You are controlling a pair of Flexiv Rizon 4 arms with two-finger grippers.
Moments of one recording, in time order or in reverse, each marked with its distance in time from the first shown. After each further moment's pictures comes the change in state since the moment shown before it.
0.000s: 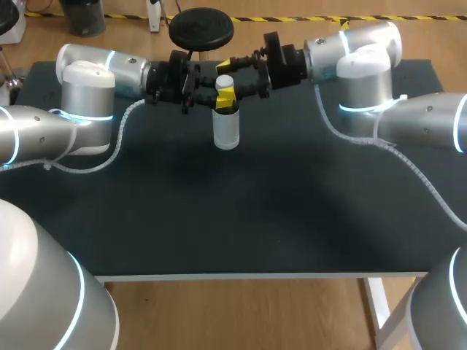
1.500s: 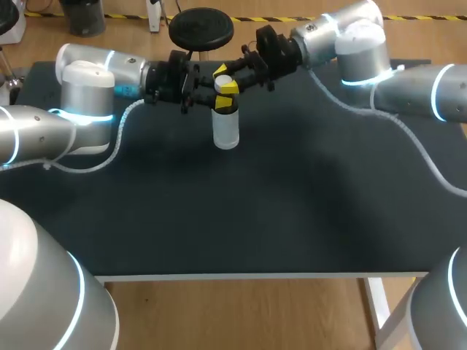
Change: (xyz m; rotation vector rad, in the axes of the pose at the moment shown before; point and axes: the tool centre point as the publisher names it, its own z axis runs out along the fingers) left arm -0.002 0.001 -0.002 -0.001 -0.001 0.000; right arm 0.005 -0.001 0.002 0.012 0.321 -0.133
